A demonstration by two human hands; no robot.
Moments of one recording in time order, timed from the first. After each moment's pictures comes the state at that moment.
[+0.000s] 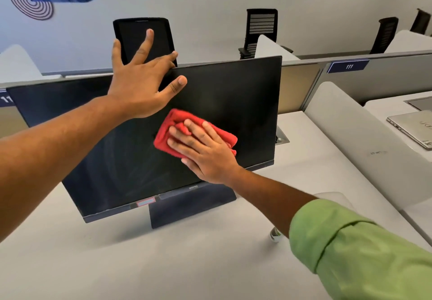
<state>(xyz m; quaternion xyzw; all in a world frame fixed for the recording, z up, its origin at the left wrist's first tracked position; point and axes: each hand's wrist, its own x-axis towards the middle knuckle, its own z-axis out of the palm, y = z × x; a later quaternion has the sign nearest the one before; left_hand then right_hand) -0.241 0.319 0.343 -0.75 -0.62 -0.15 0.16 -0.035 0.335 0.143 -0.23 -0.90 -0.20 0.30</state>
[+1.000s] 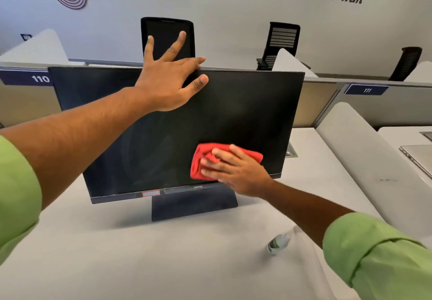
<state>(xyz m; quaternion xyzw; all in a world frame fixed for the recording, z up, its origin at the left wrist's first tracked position) -0.243 0.320 0.342 -0.75 -0.62 -0.15 0.15 0.048 0.346 0.115 -0.12 -0.95 -0.28 0.12</state>
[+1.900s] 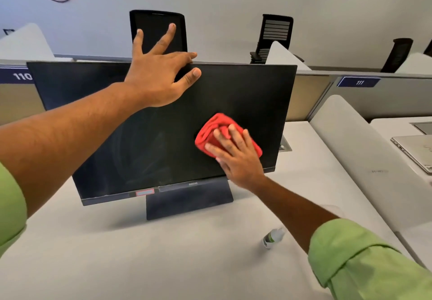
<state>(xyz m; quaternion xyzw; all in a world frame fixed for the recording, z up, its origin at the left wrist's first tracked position) -0.240 0.327 0.341 -0.75 -0.62 -0.16 0.15 0.042 0.346 0.117 -0.28 -0.89 -0.20 0.29</state>
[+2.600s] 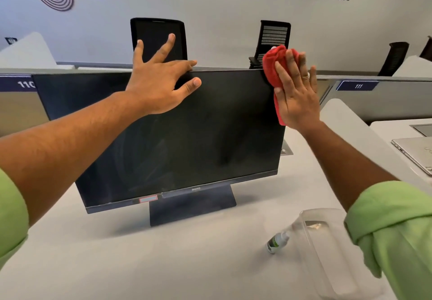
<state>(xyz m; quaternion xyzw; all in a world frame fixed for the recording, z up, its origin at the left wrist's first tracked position) -0.245 0.324 0.341 -0.75 -0.63 -0.16 0.14 0.121 0.449 0.271 -0.43 -0.80 -0.25 0.33</state>
